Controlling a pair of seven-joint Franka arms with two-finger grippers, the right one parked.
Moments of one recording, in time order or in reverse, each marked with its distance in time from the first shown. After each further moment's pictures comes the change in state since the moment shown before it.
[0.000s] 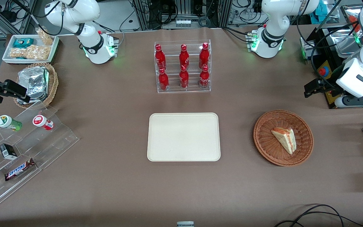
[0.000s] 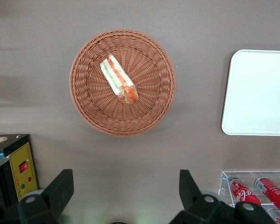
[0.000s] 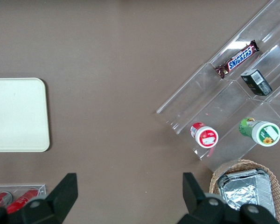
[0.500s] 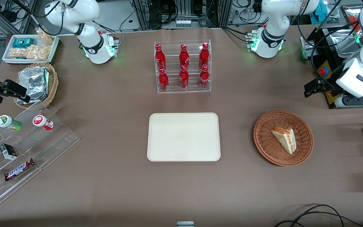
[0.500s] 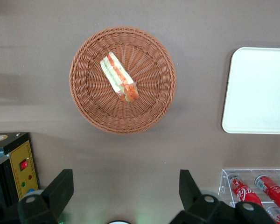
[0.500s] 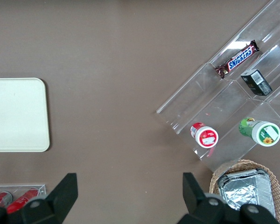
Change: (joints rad) arm 0.000 0.000 0.000 0.000 0.000 -0.015 0.000
